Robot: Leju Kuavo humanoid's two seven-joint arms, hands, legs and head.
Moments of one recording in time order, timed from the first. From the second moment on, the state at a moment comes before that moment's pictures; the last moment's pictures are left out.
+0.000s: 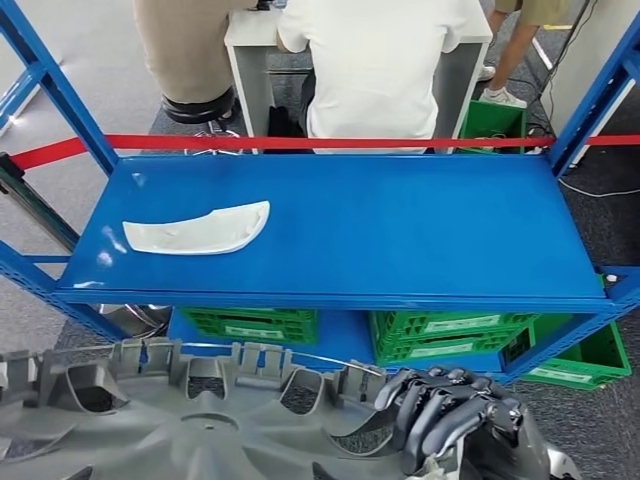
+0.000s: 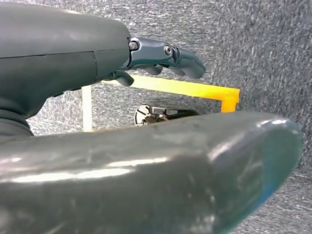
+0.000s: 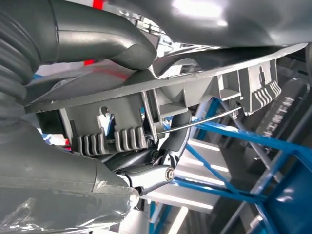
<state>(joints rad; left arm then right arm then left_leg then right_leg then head) 0.00 0.03 -0.16 -0.16 0.39 -0.01 -0.24 0.12 -0.21 0.43 -2.02 -0.23 0.45 -0.44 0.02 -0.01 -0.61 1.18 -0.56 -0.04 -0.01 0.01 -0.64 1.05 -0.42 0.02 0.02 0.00</state>
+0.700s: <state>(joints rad) 0.00 0.03 -0.16 -0.16 0.38 0.00 -0.20 0.12 -0.23 0.45 -1.93 -0.17 0.37 -0.46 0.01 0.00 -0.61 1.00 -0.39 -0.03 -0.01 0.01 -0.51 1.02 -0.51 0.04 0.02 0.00</state>
